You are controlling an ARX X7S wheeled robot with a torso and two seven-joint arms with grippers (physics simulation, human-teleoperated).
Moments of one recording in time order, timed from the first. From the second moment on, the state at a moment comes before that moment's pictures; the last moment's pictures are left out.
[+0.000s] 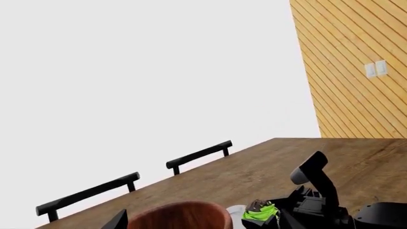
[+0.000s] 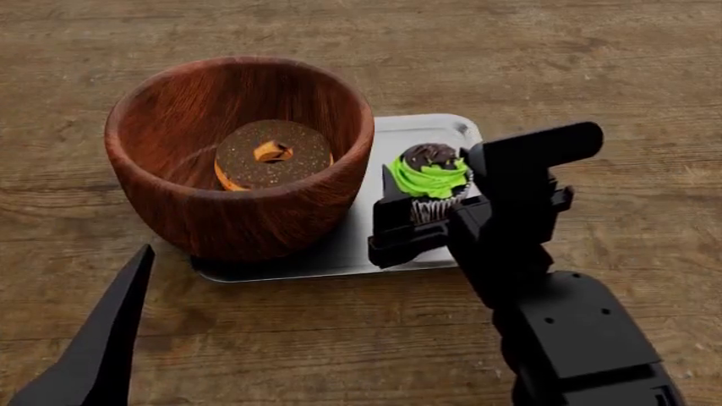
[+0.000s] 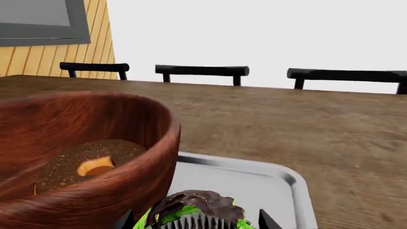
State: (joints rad) left arm -2.05 -1.03 2.33 0.97 -1.00 0.32 -1.16; right arm 0.85 0.32 -0.37 0.36 0.54 0.37 -0.16
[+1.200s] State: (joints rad) left arm -2.00 -1.07 2.31 0.96 -0.98 0.33 -1.13; right arm 0.84 0.33 -0.39 0.37 0.51 0.34 -0.16
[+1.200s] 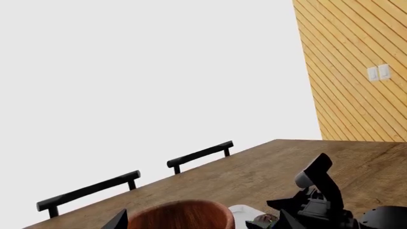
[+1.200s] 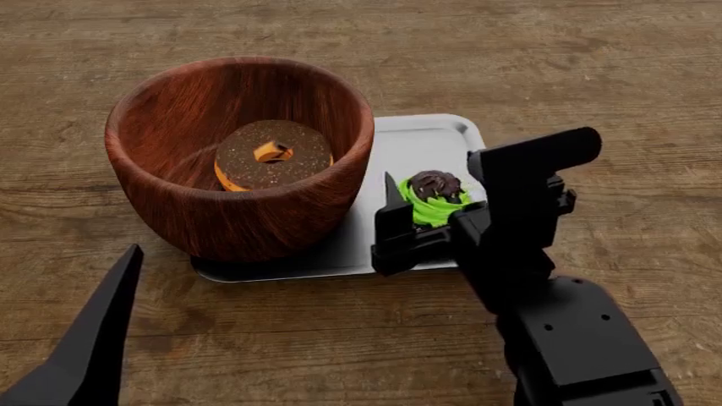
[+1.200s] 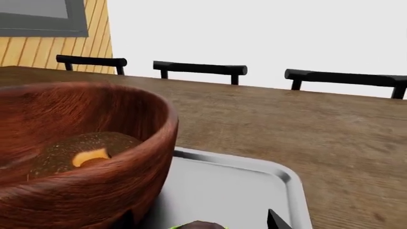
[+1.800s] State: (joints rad) left arm -1.99 -1.05 2.29 0.97 -0.98 0.31 -1.15; right arm 0.48 0.60 -0.13 -0.32 0.78 0.40 -0.04
